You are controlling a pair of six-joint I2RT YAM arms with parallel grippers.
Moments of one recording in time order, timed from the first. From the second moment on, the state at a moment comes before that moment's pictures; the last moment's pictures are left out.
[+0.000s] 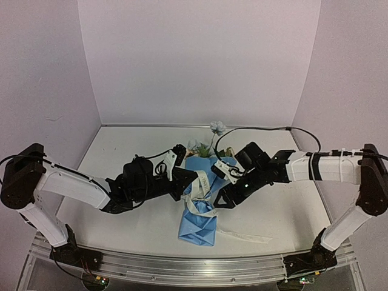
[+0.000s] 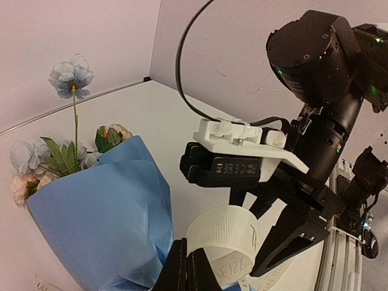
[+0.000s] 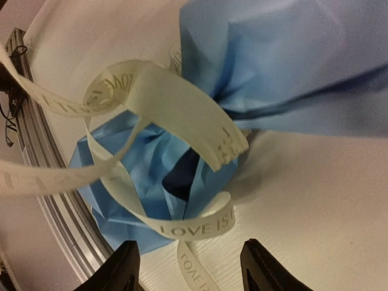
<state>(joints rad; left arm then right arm) -1.07 1.57 0.71 0.73 -0.02 -0.20 0.82 1.56 1.00 -0.46 -0.36 0.15</state>
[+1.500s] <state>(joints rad) -1.04 1.50 0.68 0.63 -0.07 -0.31 0.93 1.52 0.91 -0.37 -0.23 0.19</state>
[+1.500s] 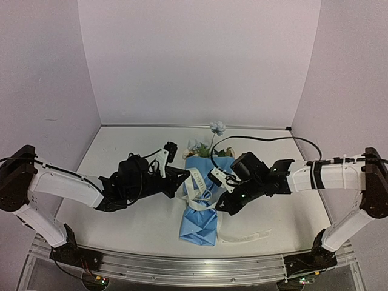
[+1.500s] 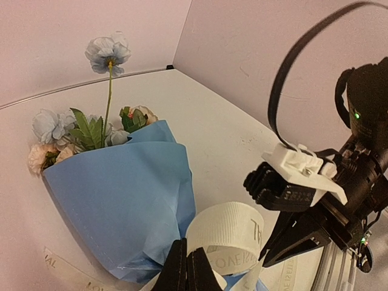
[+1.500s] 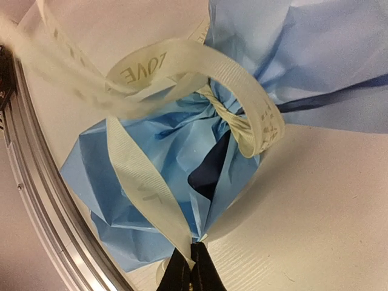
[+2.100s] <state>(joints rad) -1.04 1.45 0.64 0.65 0.04 -0.31 0.86 1.75 1.14 -0.36 -0.28 0.53</state>
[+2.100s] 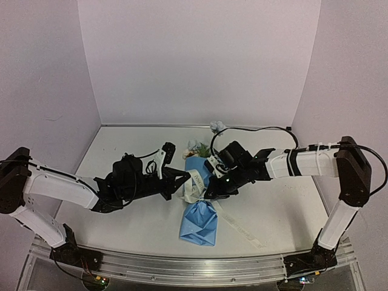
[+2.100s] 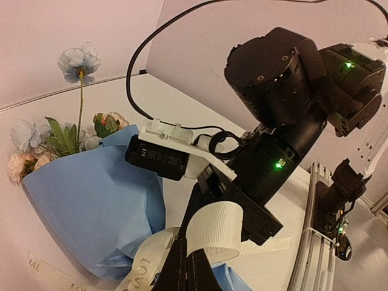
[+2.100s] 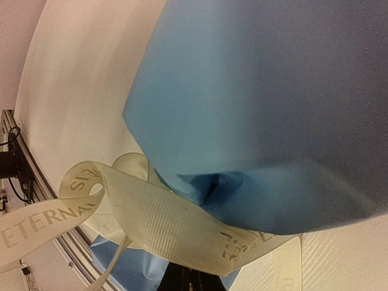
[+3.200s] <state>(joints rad) -1.18 1.45 0.80 0.18 0.26 -0.09 0.86 1.80 1.14 -0.30 -0.22 0.59</state>
